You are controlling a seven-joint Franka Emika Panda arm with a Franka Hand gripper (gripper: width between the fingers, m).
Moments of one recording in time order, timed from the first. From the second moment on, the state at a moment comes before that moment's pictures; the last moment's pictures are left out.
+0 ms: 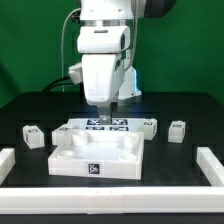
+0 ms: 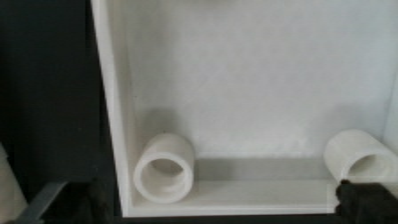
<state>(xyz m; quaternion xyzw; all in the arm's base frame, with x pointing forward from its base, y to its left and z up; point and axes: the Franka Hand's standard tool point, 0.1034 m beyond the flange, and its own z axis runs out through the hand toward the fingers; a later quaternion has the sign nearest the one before) 0.513 -0.021 0.091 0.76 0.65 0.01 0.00</state>
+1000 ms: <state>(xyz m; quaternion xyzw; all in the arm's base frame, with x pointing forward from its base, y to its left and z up) 0.413 -0.053 0.008 0.77 0.64 -0.02 -0.04</state>
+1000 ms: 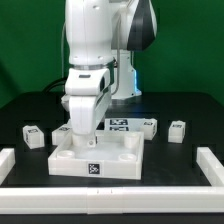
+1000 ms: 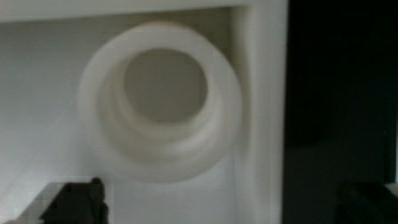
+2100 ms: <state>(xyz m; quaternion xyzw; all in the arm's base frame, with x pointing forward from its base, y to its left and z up) 0.419 -0.051 0.012 0.77 0.64 -0.01 -0.03</state>
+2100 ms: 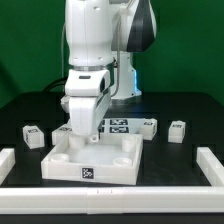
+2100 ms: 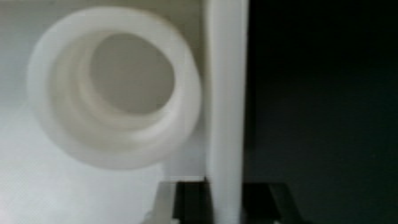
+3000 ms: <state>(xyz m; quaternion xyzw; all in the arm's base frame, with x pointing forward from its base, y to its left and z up) 0.441 -0.038 0.013 0.72 0.69 -0.01 -0.02</state>
